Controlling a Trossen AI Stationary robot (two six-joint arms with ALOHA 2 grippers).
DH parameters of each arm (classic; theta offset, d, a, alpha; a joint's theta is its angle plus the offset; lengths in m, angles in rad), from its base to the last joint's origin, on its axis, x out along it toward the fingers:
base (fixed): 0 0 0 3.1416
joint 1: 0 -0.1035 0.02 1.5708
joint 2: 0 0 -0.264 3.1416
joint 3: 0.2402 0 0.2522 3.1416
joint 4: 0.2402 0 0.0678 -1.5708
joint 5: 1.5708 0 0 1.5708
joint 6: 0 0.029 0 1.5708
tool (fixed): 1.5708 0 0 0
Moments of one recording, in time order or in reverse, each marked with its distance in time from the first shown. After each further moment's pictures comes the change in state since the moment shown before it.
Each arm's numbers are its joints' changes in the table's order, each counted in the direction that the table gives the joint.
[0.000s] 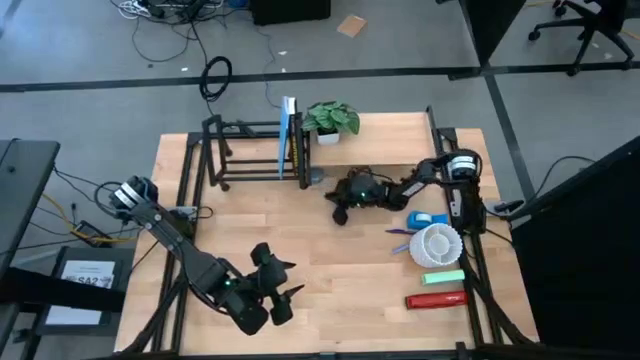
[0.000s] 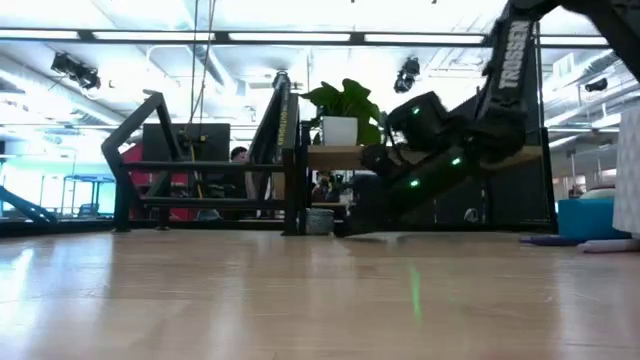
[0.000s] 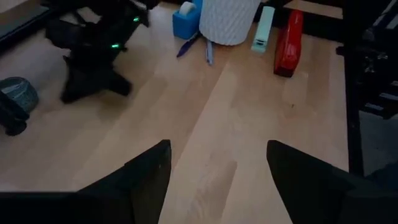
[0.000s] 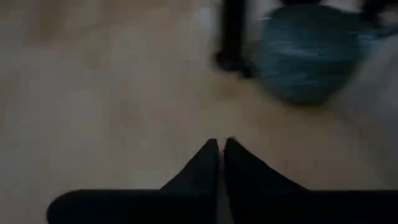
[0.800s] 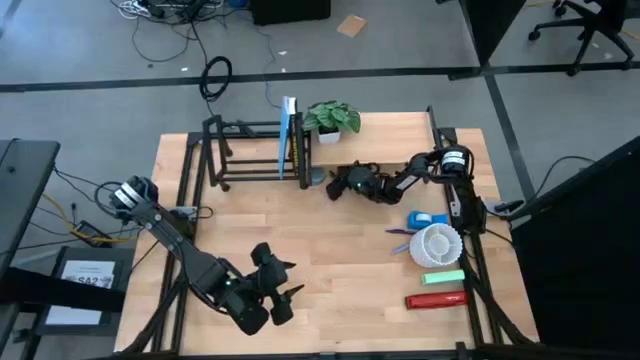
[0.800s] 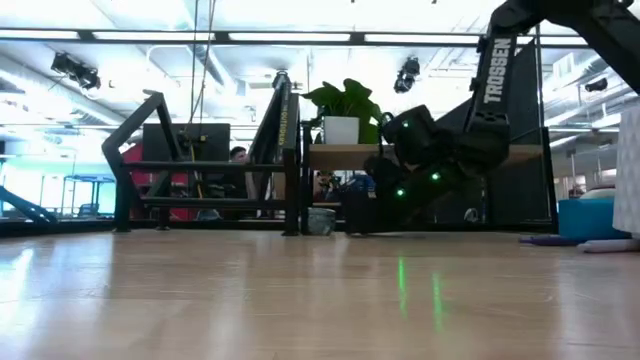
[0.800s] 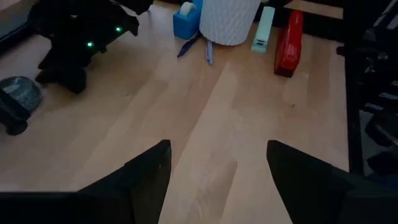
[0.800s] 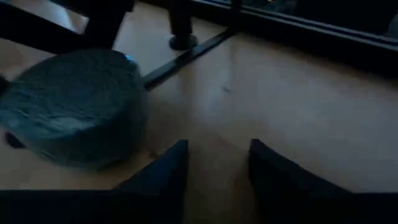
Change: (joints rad) left arm 0.000 0.000 0.000 0.001 0.000 -0.006; right arm 0.121 0.114 0.100 -0.020 0.342 0.230
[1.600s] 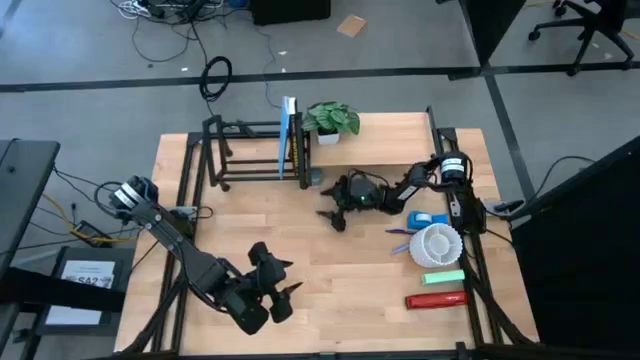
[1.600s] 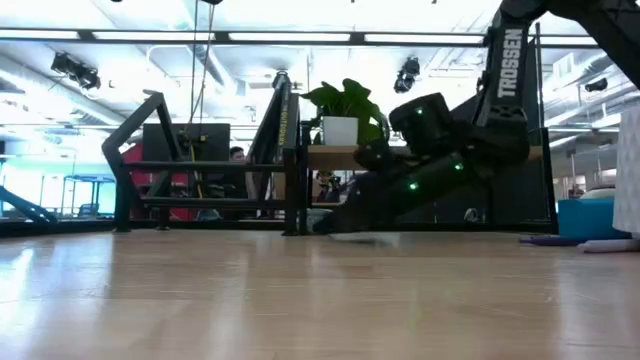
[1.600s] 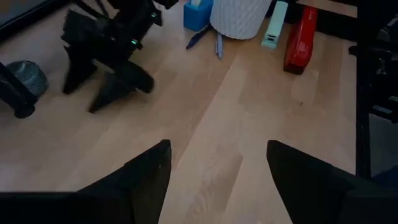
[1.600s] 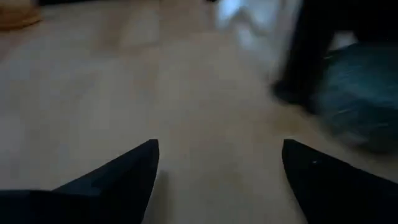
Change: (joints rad) left arm 0.000 0.000 0.000 0.055 0.000 -0.086; right arm -0.155 0.001 -0.075 -0.162 -0.433 -0.287
